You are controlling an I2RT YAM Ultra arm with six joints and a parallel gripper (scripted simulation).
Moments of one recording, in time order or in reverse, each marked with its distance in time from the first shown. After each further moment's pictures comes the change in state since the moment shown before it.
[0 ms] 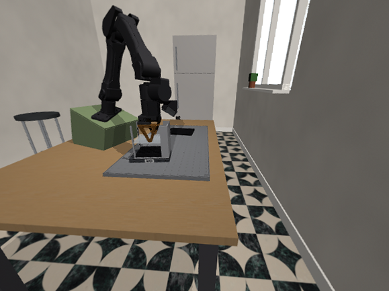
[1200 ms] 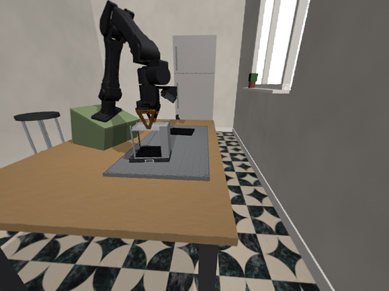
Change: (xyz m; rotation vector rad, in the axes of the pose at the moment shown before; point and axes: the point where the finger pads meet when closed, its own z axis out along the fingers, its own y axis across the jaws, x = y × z) arm 0.000 0.000 -0.051 -0.004 0.003 0.000
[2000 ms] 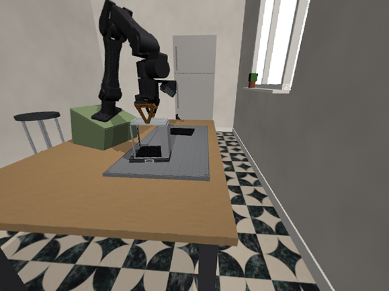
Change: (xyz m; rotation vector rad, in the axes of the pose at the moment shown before) arm 0.003 0.002 -0.021 -0.007 0.010 0.003
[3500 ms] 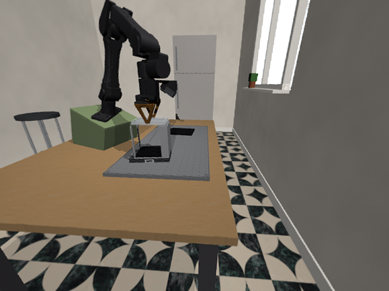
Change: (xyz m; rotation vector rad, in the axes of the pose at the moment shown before) arm -0.001 0.002 0.000 -0.001 0.000 0.029
